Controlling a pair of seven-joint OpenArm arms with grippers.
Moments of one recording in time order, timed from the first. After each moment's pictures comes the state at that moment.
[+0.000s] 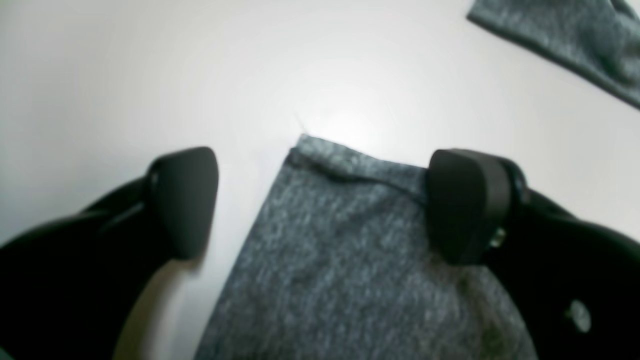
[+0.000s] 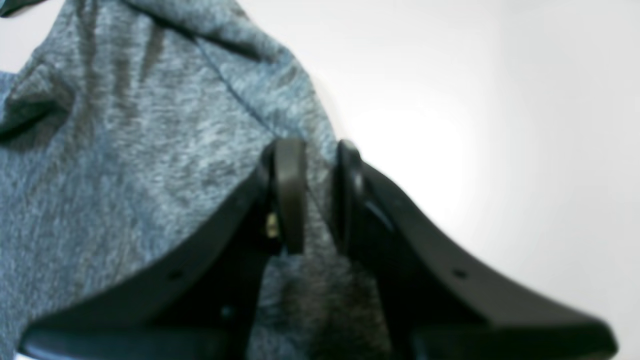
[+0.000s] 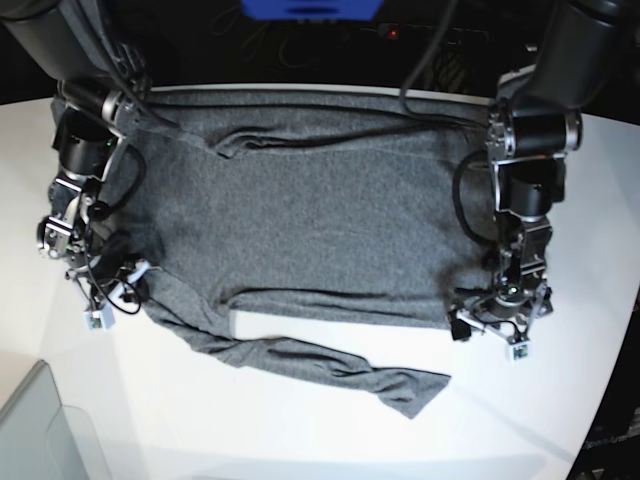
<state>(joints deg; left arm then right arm) -33.7 -10.2 -4.9 28.1 -8.4 -2.8 10.8 23.5 10.8 31.6 44.8 -14.3 39.6 -20.4</state>
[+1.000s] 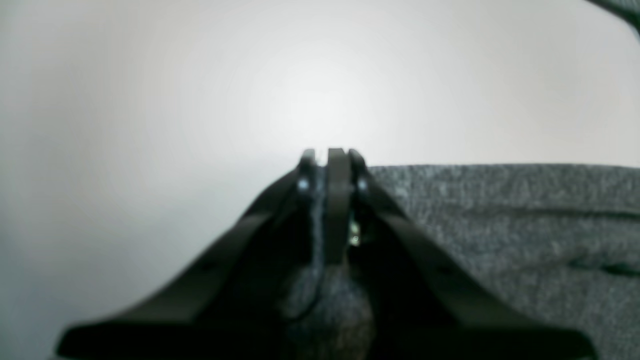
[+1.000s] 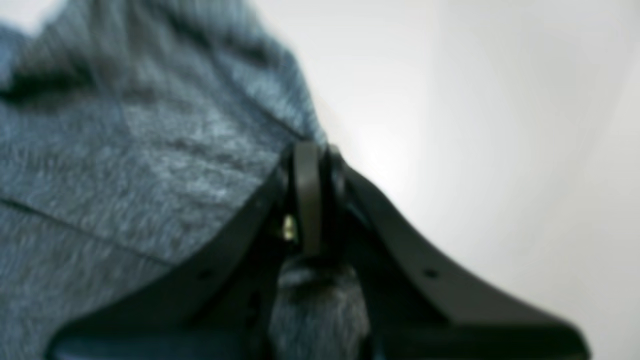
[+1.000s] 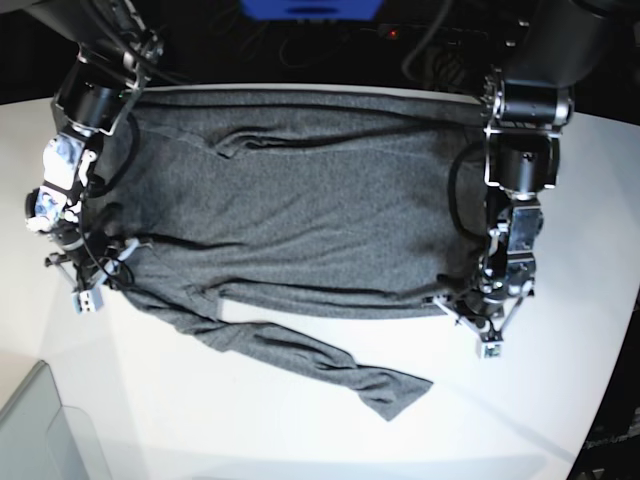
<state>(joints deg) -26.5 -10.2 1.6 48.3 -10.0 -3.4 27.1 12.8 7.6 31.2 70.5 -10.7 39.9 -27.0</state>
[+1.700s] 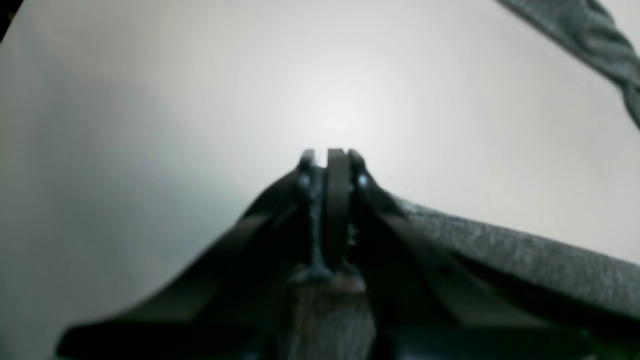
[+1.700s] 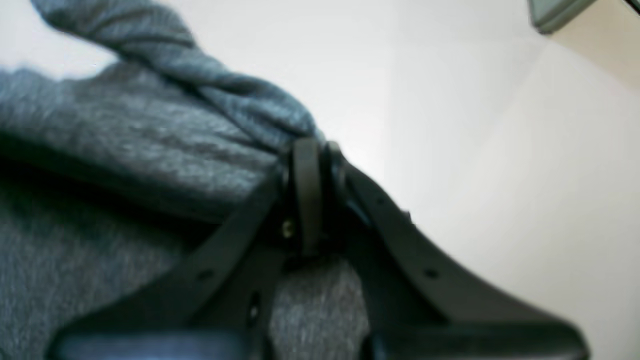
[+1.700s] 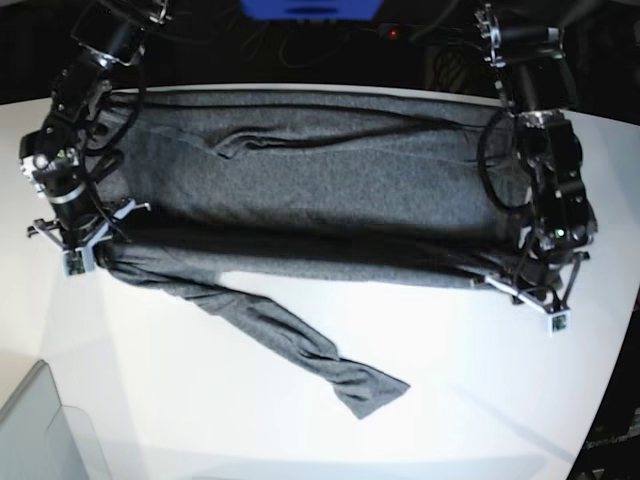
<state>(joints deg) -8.3 -10.0 -14.0 87.0 -10.1 -3.9 46.0 -2.6 1.6 33.4 96.5 -10.6 40.1 -26.7</state>
